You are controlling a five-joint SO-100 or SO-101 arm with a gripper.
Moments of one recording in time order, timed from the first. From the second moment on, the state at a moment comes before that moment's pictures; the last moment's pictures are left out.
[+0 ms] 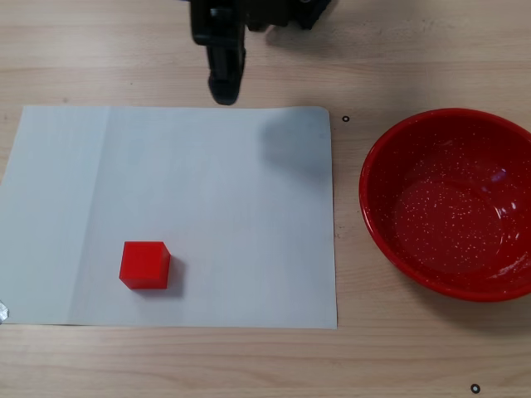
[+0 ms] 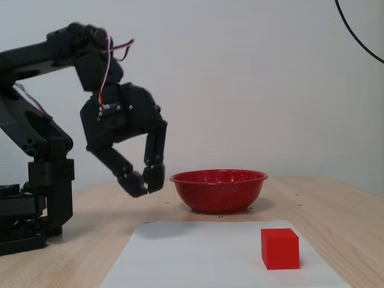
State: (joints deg) arm -12.0 137.0 120.7 75.7 3.8
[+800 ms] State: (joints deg) arm -15.8 89.2 64.1 89.0 9.3
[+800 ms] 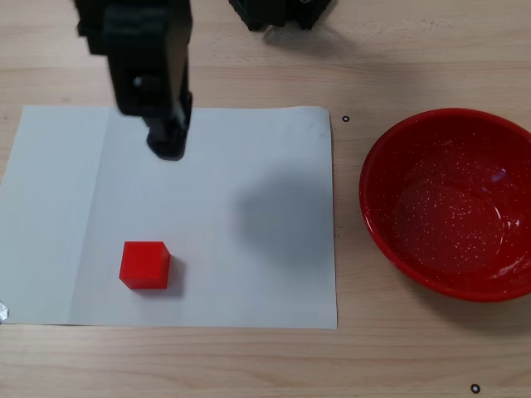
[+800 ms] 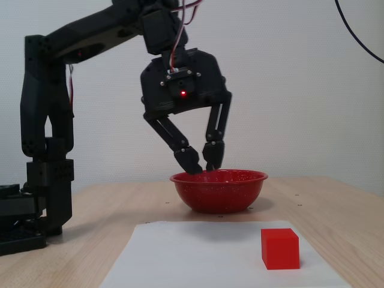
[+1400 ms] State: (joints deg) arm -16.3 64.6 33.8 94.7 10.9
